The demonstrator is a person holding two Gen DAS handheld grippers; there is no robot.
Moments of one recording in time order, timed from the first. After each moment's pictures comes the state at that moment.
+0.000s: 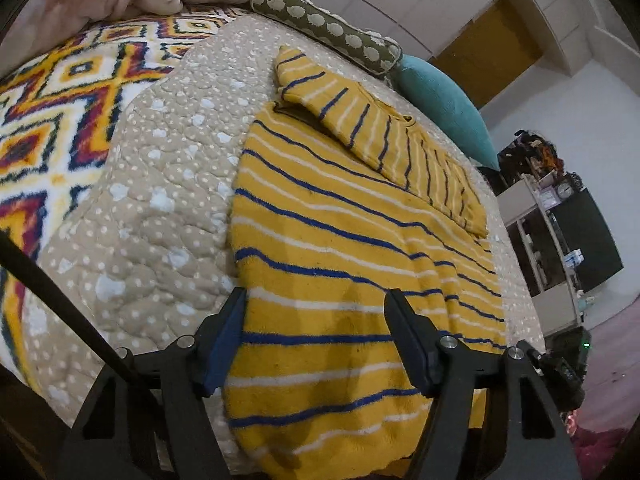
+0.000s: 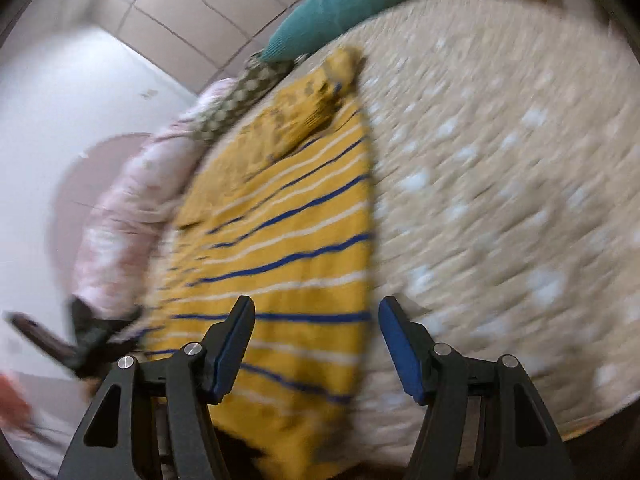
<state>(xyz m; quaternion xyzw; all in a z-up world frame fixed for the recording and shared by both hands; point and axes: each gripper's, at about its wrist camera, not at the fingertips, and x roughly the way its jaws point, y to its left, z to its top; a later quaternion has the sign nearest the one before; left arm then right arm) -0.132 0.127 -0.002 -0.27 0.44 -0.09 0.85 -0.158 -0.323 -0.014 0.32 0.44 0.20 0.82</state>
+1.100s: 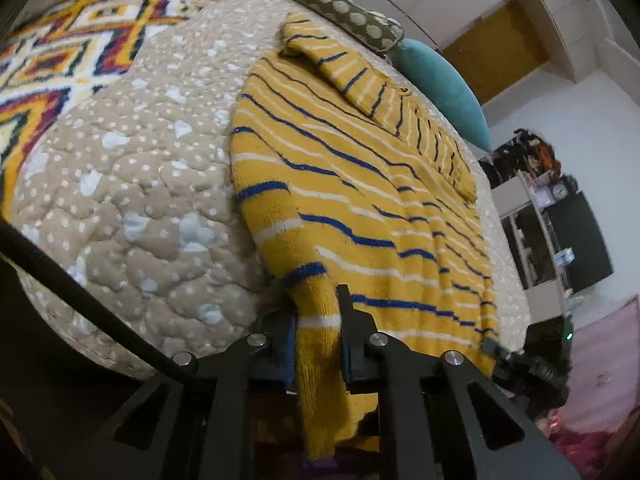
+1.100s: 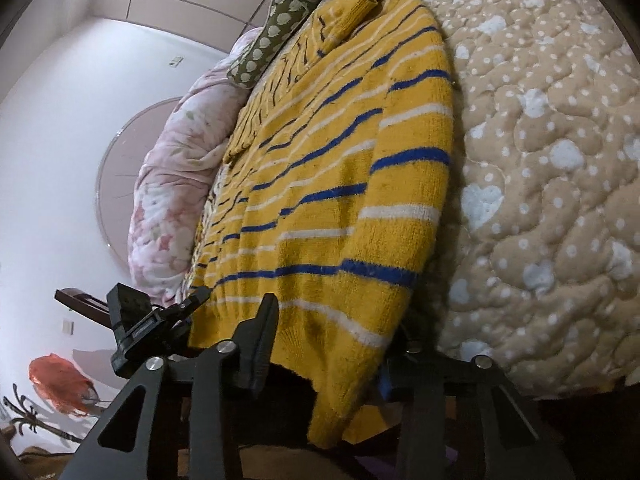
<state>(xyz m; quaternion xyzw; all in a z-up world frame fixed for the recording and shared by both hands) -0.177 0.105 -0.018 -0.31 0.47 -0.10 0.82 -0.185 -0.268 -0.042 0.35 0.49 0.28 0.75</state>
